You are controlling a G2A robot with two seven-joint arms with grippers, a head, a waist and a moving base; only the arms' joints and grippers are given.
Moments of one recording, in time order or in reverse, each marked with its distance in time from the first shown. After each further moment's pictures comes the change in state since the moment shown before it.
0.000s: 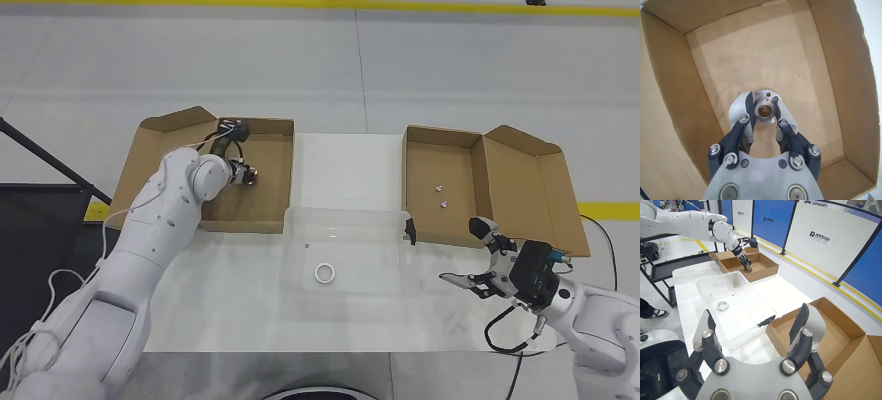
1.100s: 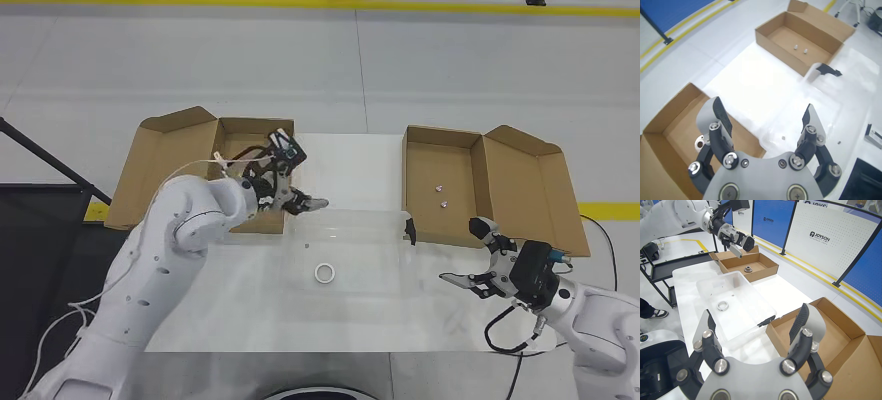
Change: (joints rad) left arm 0.420 0.102 -0.198 -0.943 -0.042 -0.353 -0.040; right arm 0.000 0.000 0.000 0.000 0.000 0.000 0.000
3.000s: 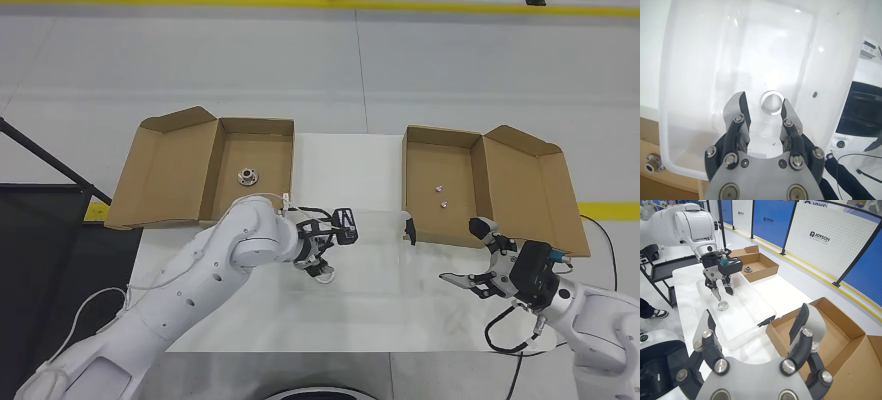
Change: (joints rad) left arm -0.145 -0.034 0.370 0.144 -0.077 -0.104 -0.384; right arm 0.000 0.000 0.000 0.000 0.000 0.000 0.000
